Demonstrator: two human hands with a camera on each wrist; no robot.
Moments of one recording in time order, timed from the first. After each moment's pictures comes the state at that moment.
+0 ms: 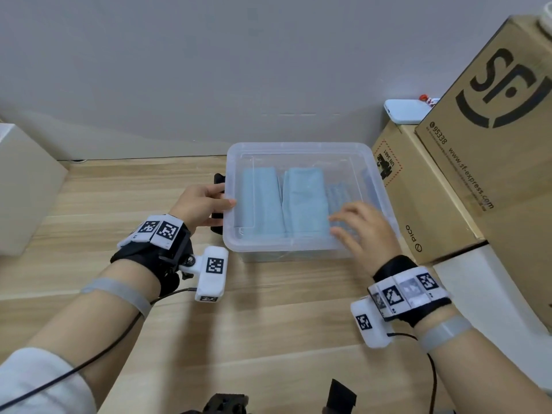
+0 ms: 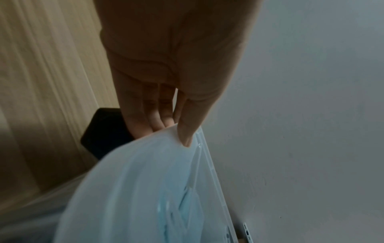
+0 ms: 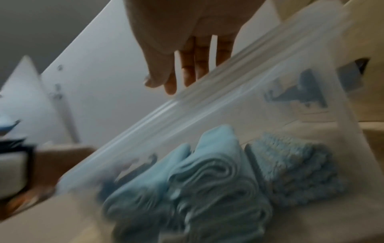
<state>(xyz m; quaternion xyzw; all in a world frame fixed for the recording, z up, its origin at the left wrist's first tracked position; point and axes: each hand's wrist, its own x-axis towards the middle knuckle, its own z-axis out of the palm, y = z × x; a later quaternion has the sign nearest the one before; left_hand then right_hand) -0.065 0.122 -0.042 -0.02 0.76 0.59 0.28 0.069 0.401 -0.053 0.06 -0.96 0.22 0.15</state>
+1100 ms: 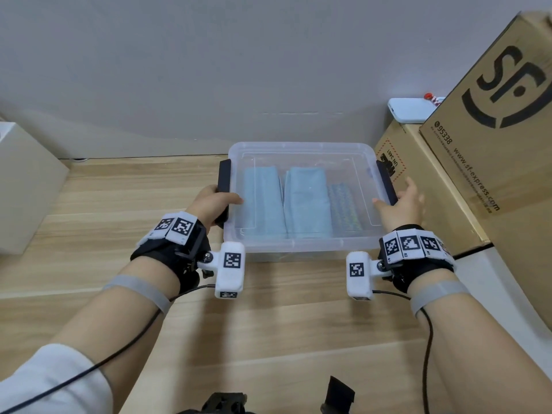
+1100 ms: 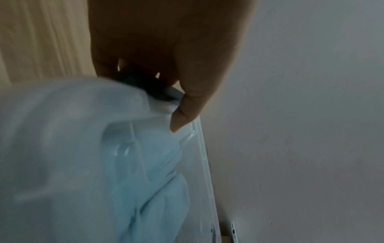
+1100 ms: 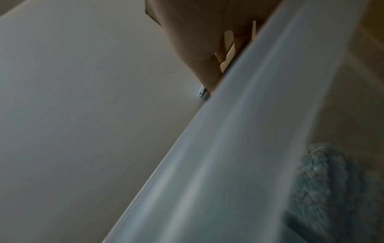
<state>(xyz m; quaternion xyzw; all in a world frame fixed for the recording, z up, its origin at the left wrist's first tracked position) -0.072 0.144 -0.051 -0.12 0.76 0.58 0.27 0.024 0.447 -0.057 -0.43 -0.83 0.34 0.11</state>
